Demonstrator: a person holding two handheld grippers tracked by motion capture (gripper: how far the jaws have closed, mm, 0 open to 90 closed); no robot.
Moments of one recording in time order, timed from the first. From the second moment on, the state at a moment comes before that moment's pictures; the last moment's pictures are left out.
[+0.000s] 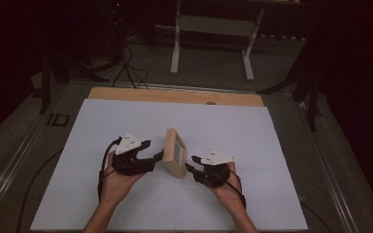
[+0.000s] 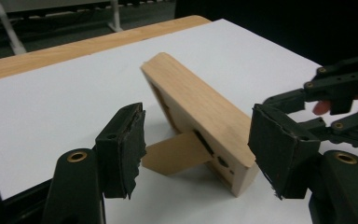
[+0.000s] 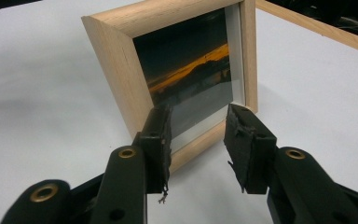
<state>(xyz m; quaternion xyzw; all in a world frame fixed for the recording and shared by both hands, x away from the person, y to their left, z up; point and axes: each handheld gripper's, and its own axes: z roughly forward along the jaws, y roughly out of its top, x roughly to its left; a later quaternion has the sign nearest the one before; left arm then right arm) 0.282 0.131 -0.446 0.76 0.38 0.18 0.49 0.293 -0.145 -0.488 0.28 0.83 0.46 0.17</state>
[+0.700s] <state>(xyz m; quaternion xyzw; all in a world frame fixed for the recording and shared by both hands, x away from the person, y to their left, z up) 0.285 0.103 -0.458 0.77 0.37 0.15 0.49 0.294 -0.147 -0.487 0.28 0.82 0.46 0.17</state>
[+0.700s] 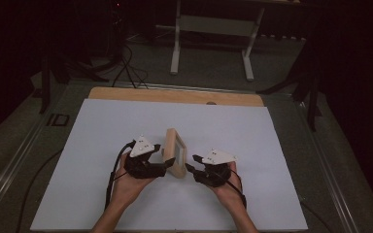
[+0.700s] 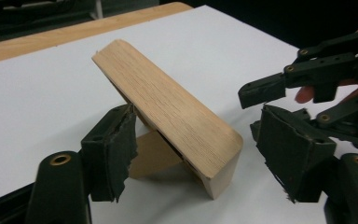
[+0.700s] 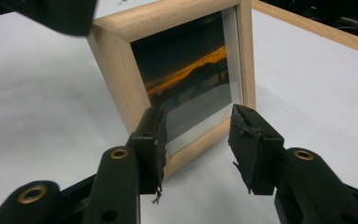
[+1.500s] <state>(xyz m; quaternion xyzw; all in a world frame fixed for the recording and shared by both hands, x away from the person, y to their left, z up) 0.297 0.084 -0.473 0.78 0.40 0.15 0.46 0.295 -0.149 -0.486 0.29 0.82 0.46 0.17</state>
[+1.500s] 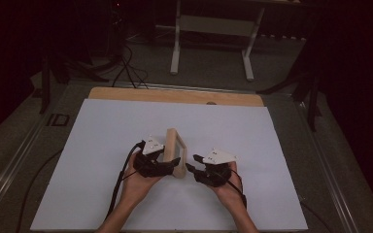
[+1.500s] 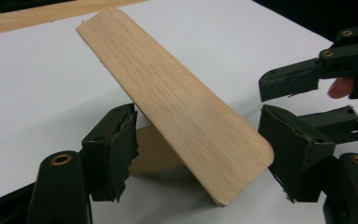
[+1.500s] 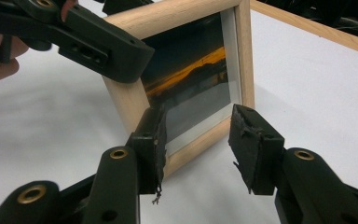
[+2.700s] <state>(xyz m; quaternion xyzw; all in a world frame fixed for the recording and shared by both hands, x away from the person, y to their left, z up) 0.295 0.081 -0.475 0.78 0.41 0.15 0.45 0.297 -0.159 -0.481 0.30 0.81 0.47 0.17</state>
